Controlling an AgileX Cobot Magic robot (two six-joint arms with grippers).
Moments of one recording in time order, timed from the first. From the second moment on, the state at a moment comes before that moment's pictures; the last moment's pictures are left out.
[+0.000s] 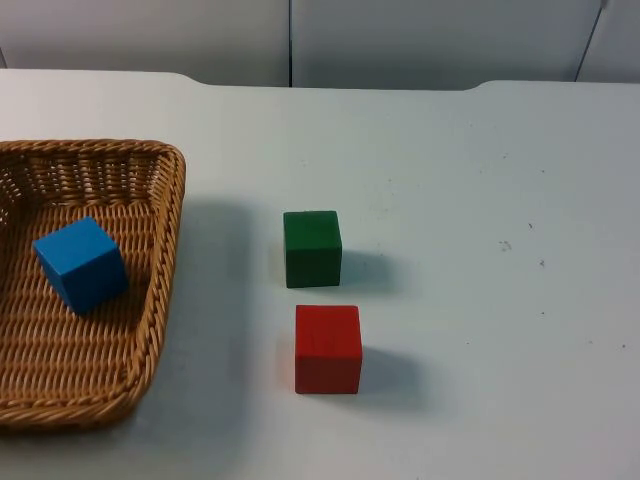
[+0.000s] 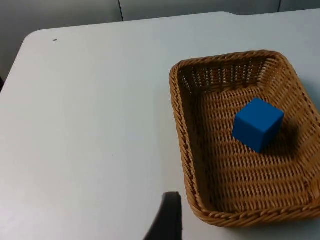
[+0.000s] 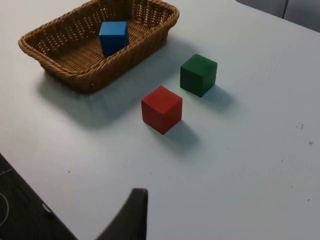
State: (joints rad) right arm 0.87 0.00 -0.52 -0.14 1.09 0.08; left arm 0.16 0.00 -0.52 -0.14 1.09 0.21
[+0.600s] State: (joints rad) right arm 0.87 0.00 -0.52 -0.15 1.09 0.09; left arm 0.09 0.00 -0.52 -0.13 1.09 0.21
